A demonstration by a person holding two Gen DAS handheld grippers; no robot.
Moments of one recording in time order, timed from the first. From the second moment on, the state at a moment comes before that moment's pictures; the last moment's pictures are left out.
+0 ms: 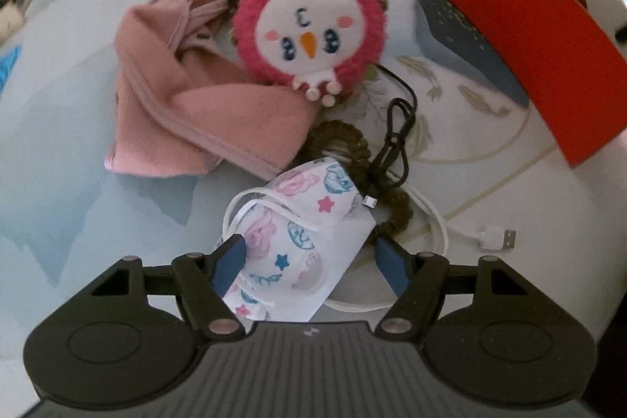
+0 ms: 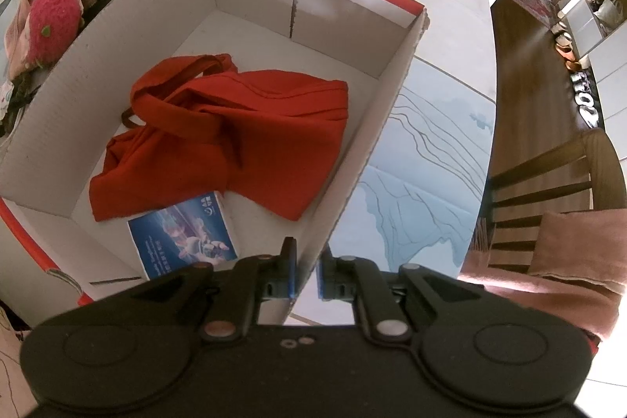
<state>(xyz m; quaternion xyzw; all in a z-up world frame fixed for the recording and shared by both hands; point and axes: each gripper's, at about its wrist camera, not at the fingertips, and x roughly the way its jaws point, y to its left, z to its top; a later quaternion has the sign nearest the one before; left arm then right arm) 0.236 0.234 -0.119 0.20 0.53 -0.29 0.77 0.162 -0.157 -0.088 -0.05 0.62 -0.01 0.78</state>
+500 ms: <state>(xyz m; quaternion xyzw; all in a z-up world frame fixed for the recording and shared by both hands) 0.240 0.263 -0.090 0.11 0.54 -0.26 0.79 0.162 -0.157 -0.088 -0.05 0.62 -0.01 0.78</state>
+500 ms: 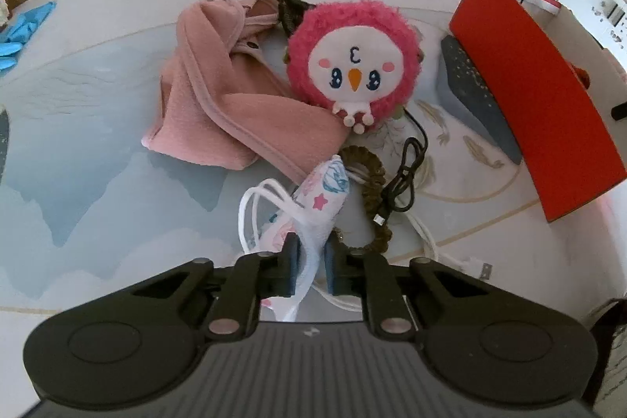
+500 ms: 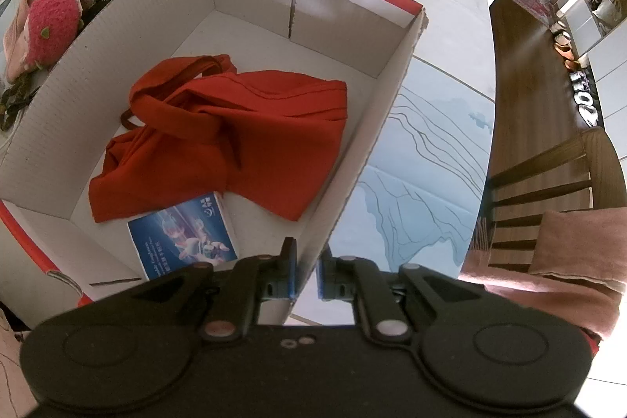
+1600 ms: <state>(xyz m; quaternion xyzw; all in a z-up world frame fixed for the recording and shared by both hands) 0.204 0.027 0.040 0.22 0.40 -0.48 0.75 0.160 -0.155 -0.088 -0.06 0.61 0.00 0.79</state>
